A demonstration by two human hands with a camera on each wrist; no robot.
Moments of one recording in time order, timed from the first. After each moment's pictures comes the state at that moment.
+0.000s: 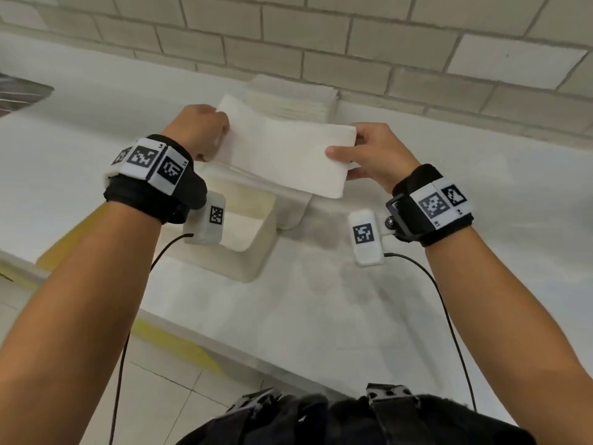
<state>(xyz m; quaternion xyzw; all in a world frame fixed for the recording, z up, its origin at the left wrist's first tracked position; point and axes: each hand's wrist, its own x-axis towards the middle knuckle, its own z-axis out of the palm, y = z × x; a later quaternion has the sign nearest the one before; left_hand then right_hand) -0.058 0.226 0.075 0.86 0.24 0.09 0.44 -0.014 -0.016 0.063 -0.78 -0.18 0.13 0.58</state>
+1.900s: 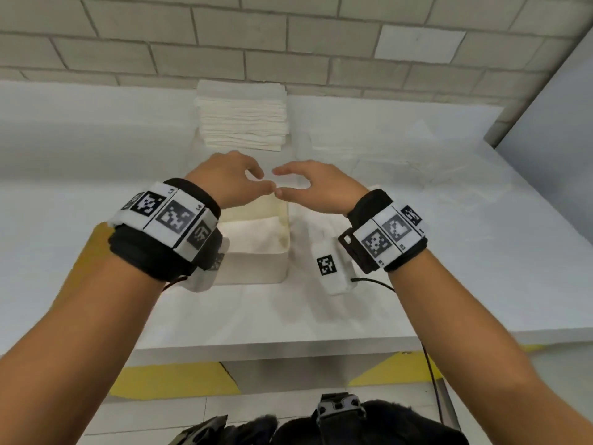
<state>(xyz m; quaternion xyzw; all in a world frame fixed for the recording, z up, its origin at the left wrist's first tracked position) -0.103 0.248 0.080 0.97 -0.07 -0.11 0.23 -0.104 0.085 0.062 -0.94 -0.15 0.10 0.28</state>
